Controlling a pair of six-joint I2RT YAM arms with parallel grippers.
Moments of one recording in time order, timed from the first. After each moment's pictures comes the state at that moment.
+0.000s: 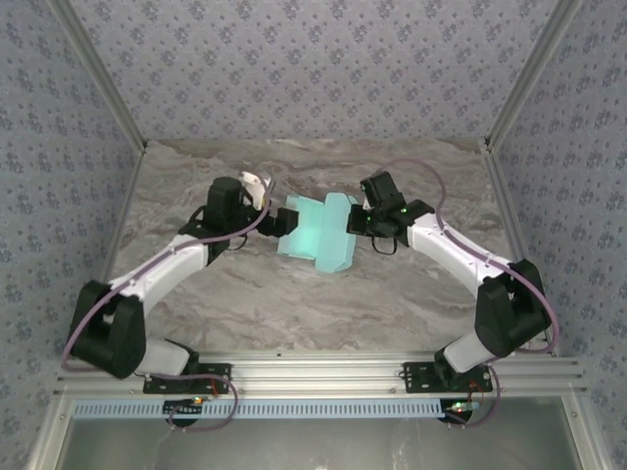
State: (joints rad) left arm -0.44 1.35 0.89 -0.02 0.35 -0.19; right arm 0.52 1.52 1.17 -0.56 -0.04 0.52
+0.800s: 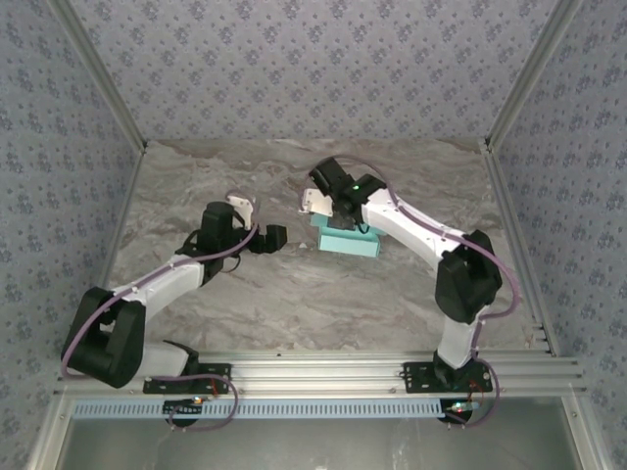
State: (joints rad) left arm -0.40 1.33 0.65 0.13 0.32 -0.34; right arm 0.70 1.83 1.60 -0.86 0.35 -0.80
